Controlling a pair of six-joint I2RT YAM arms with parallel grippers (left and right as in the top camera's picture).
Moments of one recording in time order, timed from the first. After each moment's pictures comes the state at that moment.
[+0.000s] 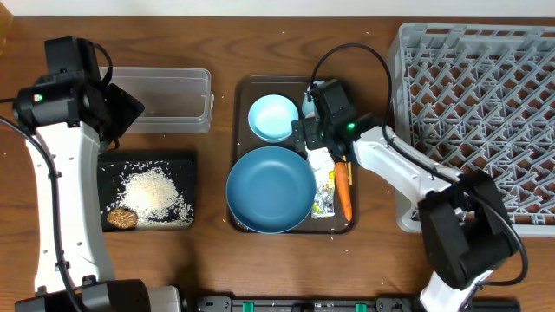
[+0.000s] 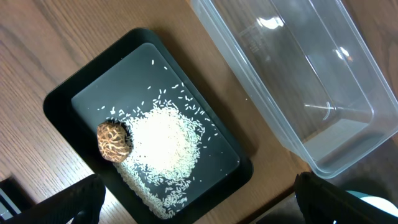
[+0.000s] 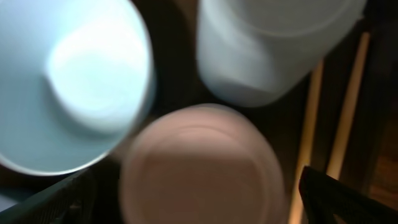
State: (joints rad) left arm 0.21 1.53 1.61 -1.30 -0.19 -0.73; right arm 0.52 1.88 1.23 -0.37 0.04 0.28
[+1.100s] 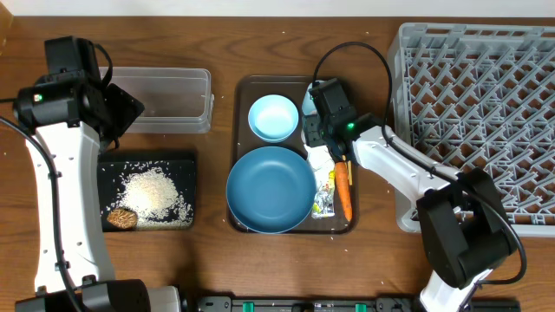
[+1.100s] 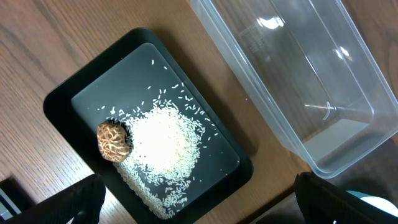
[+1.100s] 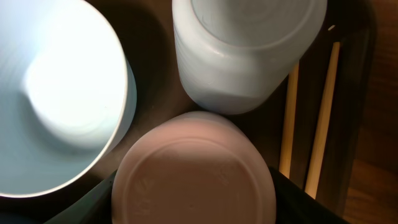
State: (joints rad) left arm 0.21 1.53 1.61 -1.30 -0.19 -0.73; right arm 0.52 1.89 1.23 -0.34 0.09 0.30
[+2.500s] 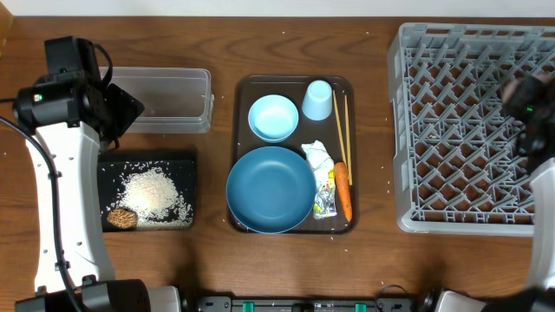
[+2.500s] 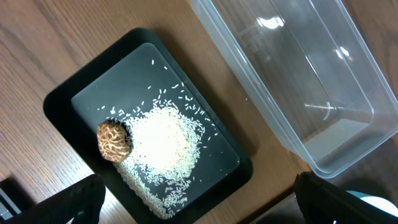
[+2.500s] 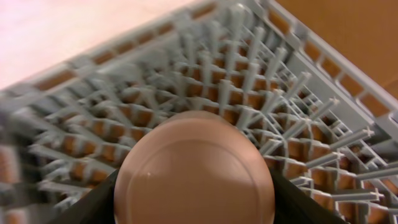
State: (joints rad) left arm 0.21 1.53 1.61 -1.30 -0.19 -0.73; right arm -0.40 1.44 1.23 -0.47 0.13 0.18
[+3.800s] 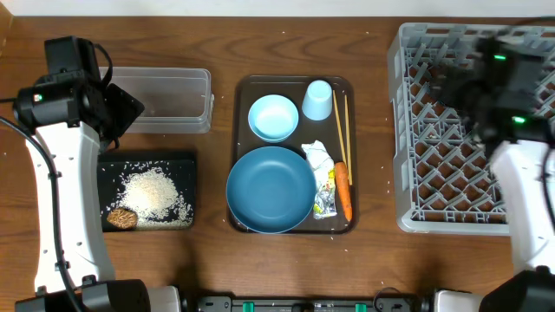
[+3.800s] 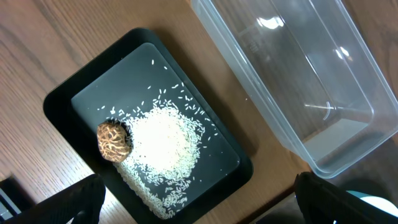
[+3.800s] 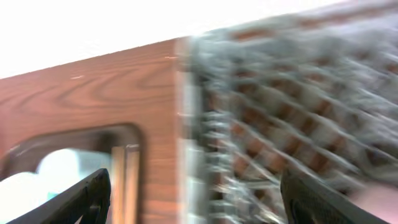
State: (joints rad) left arm 0.21 1.53 1.61 -1.30 -0.19 -0.73; right arm -0.08 1.49 1.23 -0.40 -0.19 0.17
